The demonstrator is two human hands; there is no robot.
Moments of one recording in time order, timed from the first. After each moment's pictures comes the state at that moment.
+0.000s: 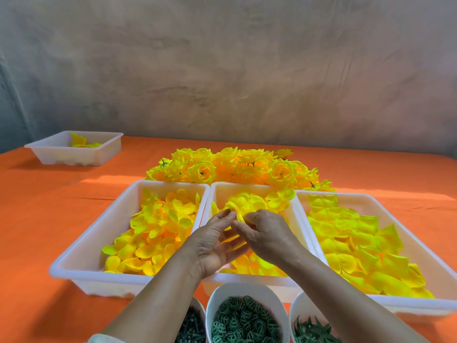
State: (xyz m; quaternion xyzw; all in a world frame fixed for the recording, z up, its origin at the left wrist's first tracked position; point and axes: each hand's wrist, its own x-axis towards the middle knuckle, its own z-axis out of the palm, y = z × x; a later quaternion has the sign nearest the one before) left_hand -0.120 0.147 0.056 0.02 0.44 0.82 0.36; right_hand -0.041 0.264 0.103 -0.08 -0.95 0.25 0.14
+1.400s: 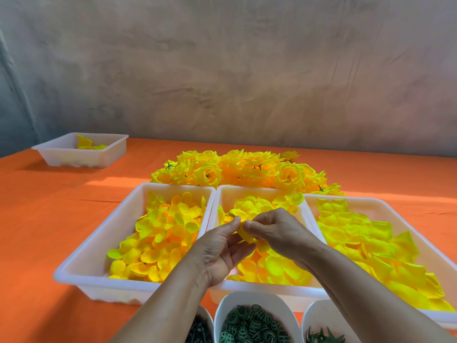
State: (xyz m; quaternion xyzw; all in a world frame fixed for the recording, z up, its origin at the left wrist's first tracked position) left_hand -0.108 0.143 0.072 0.00 0.44 0.82 0.37; right_hand -0.043 0.272 0.118 -0.07 -0.89 0.45 0.06
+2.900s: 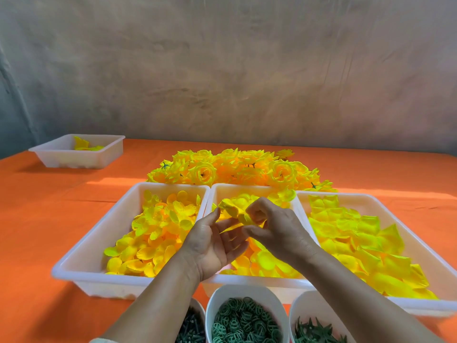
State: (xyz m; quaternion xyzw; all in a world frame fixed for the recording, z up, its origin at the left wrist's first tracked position) left_hand -0.120 0.143 0.062 -0.01 0.41 0.82 0.39; right_hand -0.033 0.285 0.105 -0.03 -0.93 0.30 0.20
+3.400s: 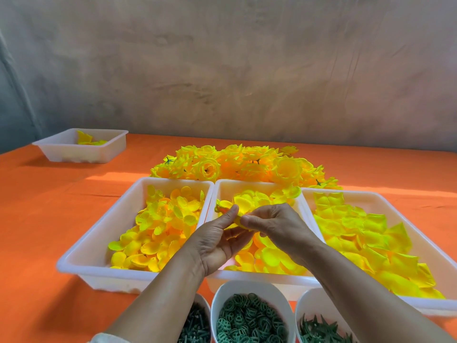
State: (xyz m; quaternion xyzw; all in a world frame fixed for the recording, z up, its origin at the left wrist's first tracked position) left_hand -0.116 0.145 0.065 0.03 0.42 0.83 0.37; right_hand -0.036 0.273 0.112 -0.06 -0.80 0.59 0.08
